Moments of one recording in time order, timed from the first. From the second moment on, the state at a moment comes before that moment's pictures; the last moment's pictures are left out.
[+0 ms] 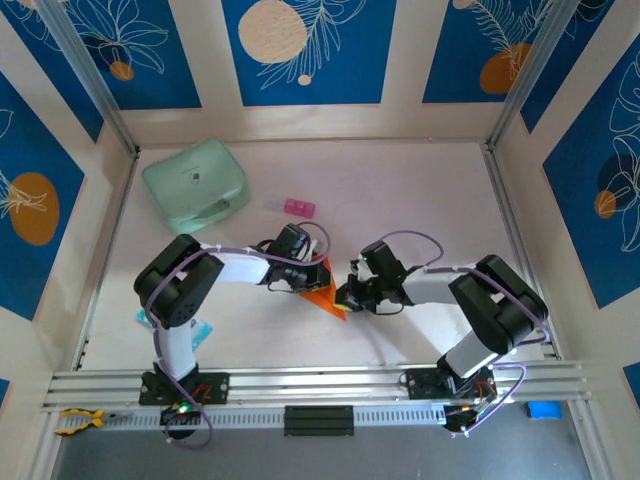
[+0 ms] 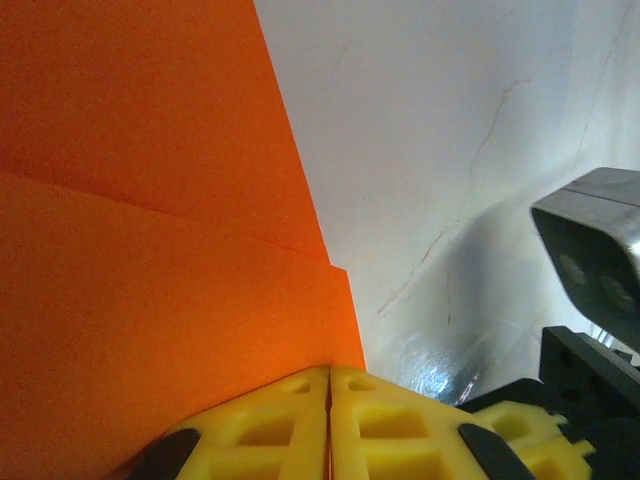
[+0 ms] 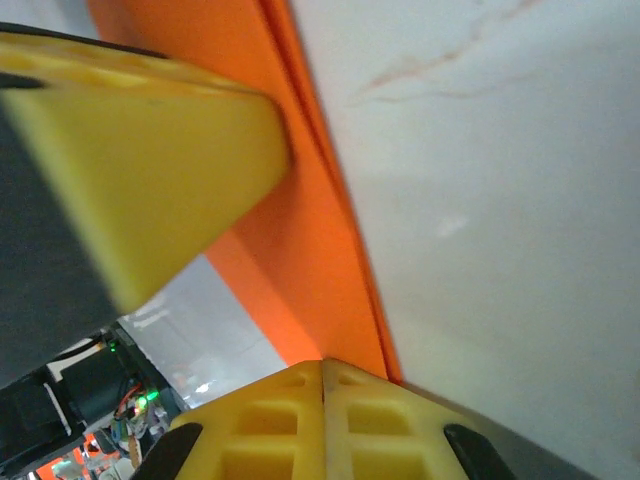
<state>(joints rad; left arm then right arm) -0.71 1.87 0.91 0.03 0.53 -0.81 0.61 1.57 0.53 0.05 -0.61 0.95</state>
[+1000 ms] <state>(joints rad) -0.75 1.81 0.78 0.12 0.58 -0.91 0.62 1.56 0.40 0.28 -0.60 0.98</state>
